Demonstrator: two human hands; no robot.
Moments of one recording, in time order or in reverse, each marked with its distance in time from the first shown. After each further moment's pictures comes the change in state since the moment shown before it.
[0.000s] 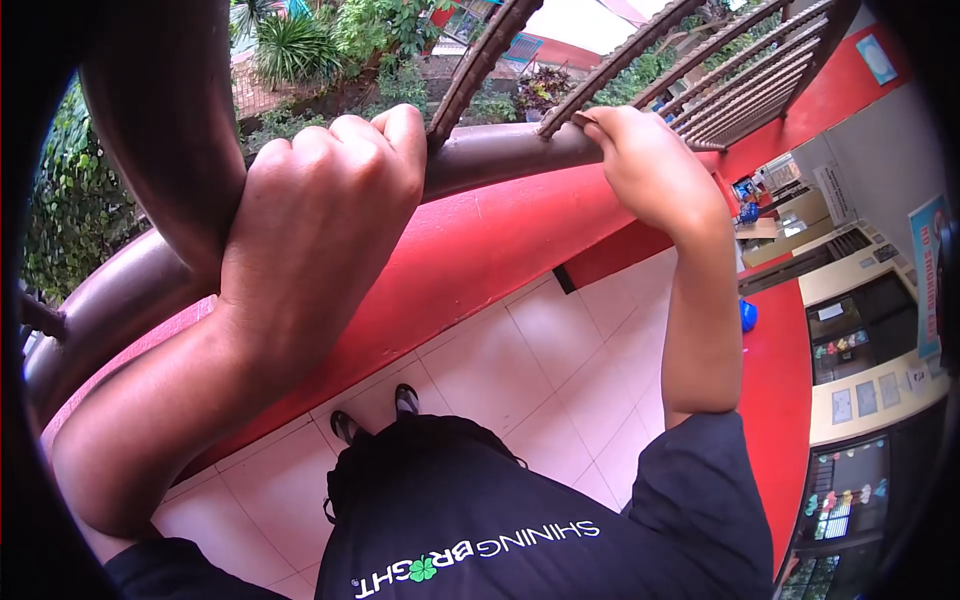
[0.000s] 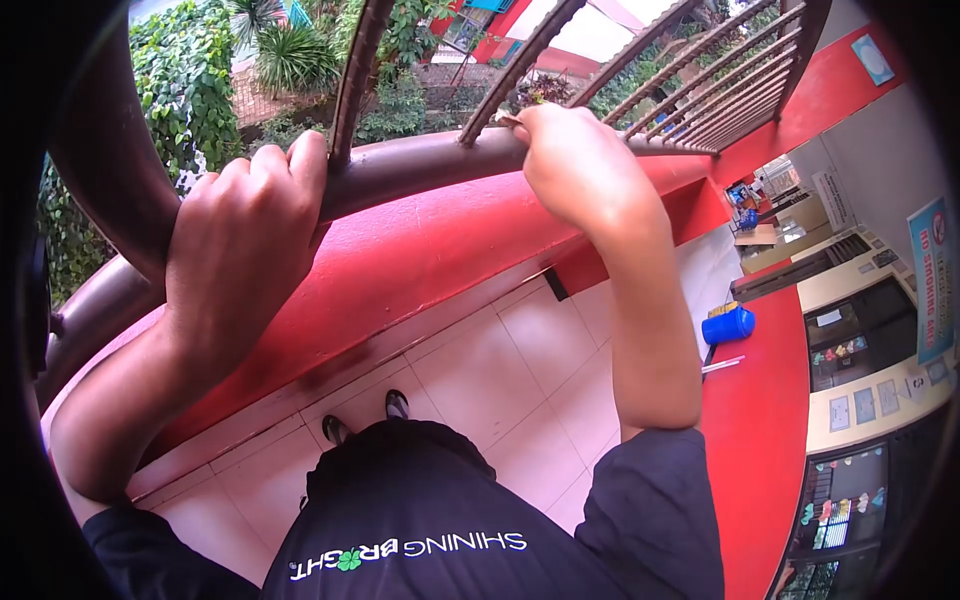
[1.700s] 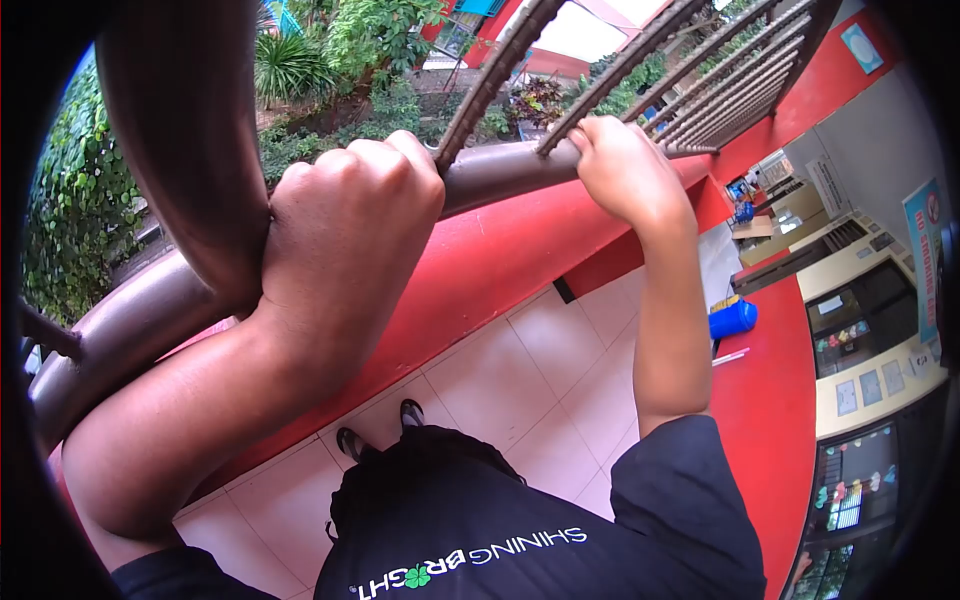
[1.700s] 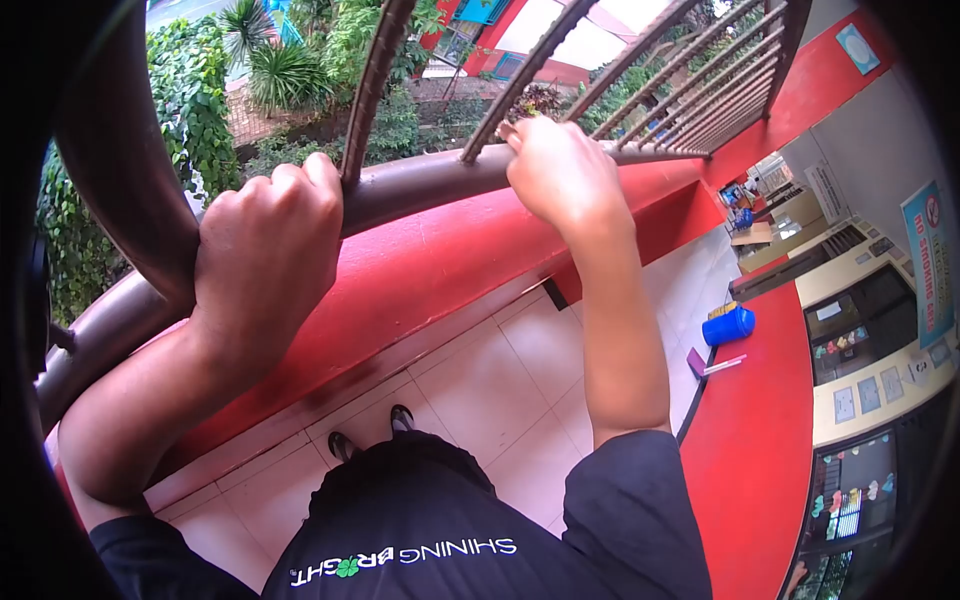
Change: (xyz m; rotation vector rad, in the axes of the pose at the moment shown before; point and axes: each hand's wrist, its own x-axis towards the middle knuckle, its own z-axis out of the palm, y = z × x) left_hand 0.009 0.006 -0.001 -0.179 -0.164 -0.096; right_hand 0.009 -0.021 0.002 -0.049 -0.040 0.282
